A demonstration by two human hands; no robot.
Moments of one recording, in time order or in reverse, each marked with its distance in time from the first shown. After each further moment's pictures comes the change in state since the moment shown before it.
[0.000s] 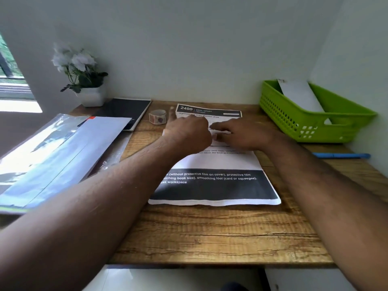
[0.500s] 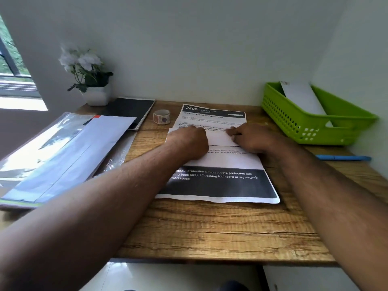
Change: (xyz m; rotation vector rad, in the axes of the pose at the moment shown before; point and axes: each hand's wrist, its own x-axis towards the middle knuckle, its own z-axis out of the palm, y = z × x) left_hand -0.007 -0.002 0.007 -0.069 -0.132 -0.072; right_hand 0.008 0.022 0.013 -0.068 -0.038 0.252
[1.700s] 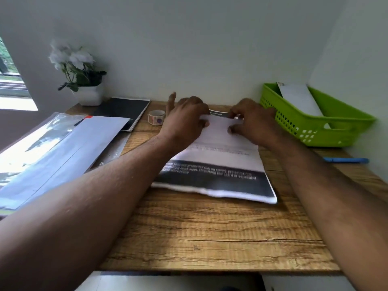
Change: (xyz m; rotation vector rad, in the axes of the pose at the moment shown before) left_hand 0.028 -0.018 -0.003 -0.184 0.535 0.246; right_hand -0.012 -0.005 -0.023 0.203 0.442 -0.088
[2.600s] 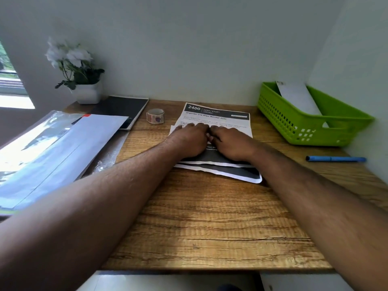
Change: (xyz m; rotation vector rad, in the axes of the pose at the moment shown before) left_hand -0.003 0.009 0.026 -0.024 -0.530 -0.170; right_hand -0.005 -0.015 0.046 -0.002 -0.389 -0.064
